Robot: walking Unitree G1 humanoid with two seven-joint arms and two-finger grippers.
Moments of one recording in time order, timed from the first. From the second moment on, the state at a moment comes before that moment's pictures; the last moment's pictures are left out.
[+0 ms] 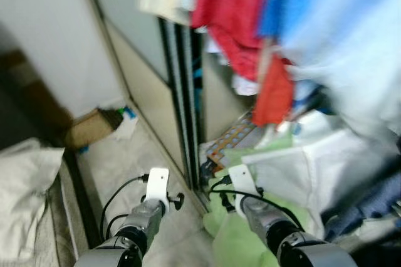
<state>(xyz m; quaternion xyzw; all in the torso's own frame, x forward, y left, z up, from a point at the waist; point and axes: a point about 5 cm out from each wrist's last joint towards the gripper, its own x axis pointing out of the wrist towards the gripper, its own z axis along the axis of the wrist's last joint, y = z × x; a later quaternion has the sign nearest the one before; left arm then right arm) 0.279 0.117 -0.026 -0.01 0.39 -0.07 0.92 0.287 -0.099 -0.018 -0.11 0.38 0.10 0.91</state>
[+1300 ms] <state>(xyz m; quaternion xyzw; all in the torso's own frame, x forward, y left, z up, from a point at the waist) 0.288 0.129 -0.019 0.00 0.37 -0.05 0.93 0.283 -0.072 -0.017 -0.13 0.37 0.17 0.90</state>
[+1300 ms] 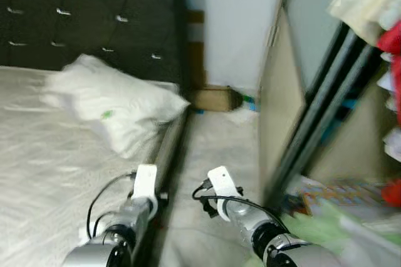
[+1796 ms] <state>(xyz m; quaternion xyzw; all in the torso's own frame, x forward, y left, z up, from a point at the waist) 0.288 0.111 -0.018 -0.01 0.37 -0.08 0.93 0.284 -0.088 -0.019 -0.14 0.38 0.16 0.90</state>
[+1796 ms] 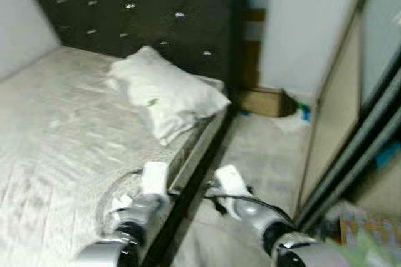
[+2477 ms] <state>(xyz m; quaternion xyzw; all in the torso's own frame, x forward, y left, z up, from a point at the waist) 0.296 0.126 -0.011 -0.01 0.33 -0.07 0.94 0.282 -0.076 -0.018 -0.14 0.37 0.18 0.90</state>
